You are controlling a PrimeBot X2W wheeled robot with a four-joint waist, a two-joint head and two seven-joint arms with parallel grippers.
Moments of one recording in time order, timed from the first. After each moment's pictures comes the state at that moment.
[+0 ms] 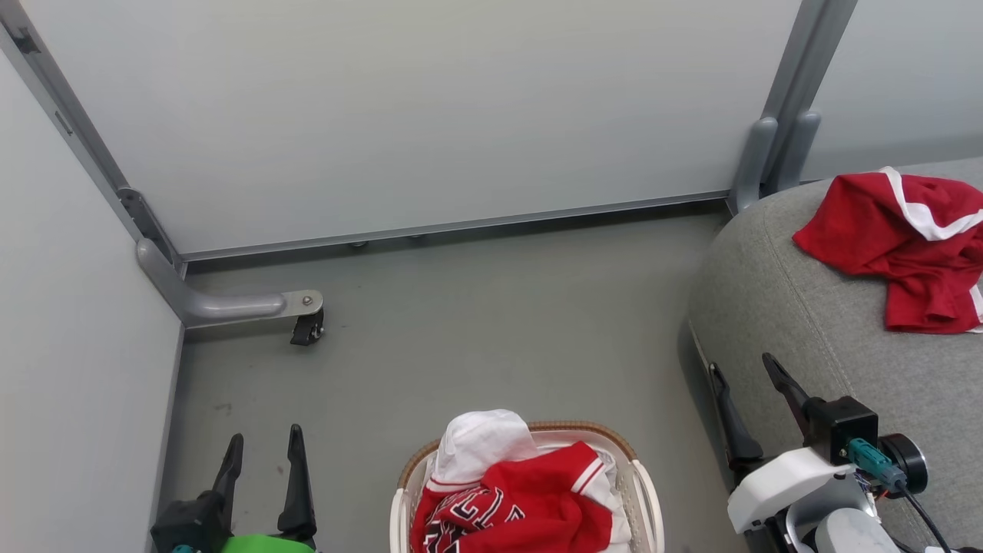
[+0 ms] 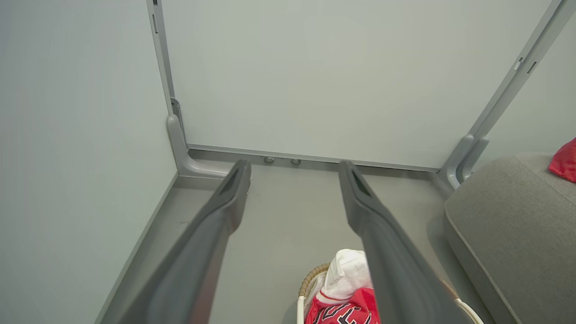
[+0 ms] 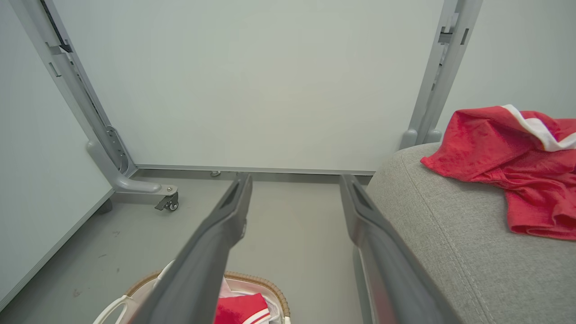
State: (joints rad) left arm 0.07 0.05 -0.07 0.26 -0.28 -0.06 -0.26; right arm -0.11 -0.05 0.03 0.34 0.10 0.13 -0.26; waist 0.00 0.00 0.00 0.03
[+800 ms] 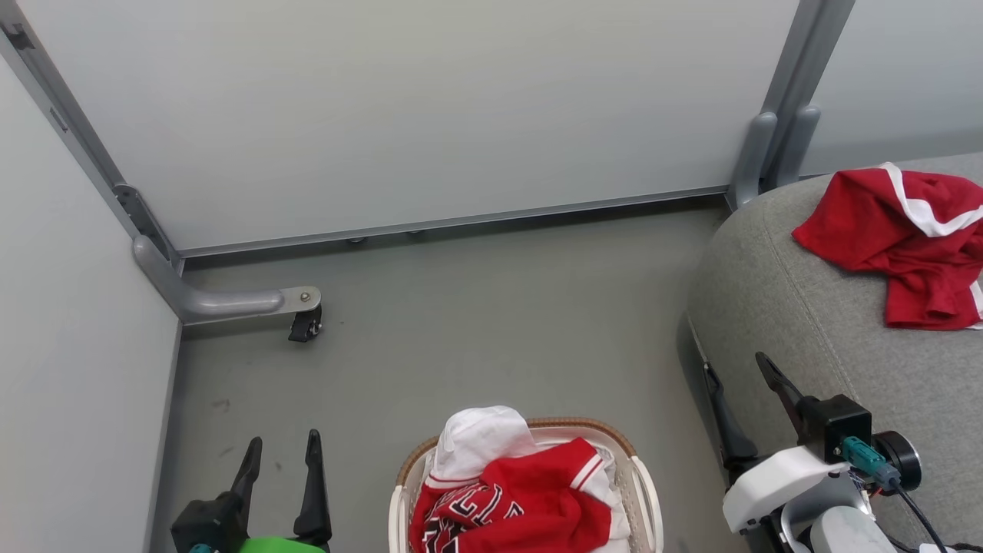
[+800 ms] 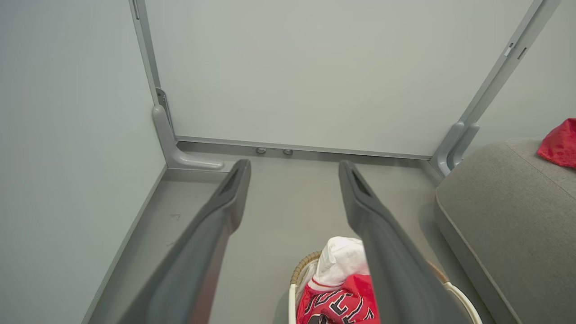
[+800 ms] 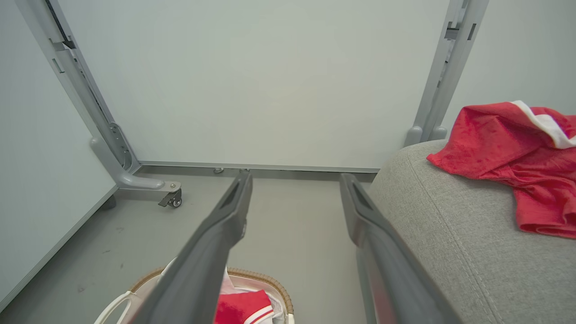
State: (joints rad) left arm 0.06 0.05 -0.10 0.29 -0.28 -0.07 -0.26; right arm -0.12 -0.05 0.05 0.34 0.10 0.13 -0.26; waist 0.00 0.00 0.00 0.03
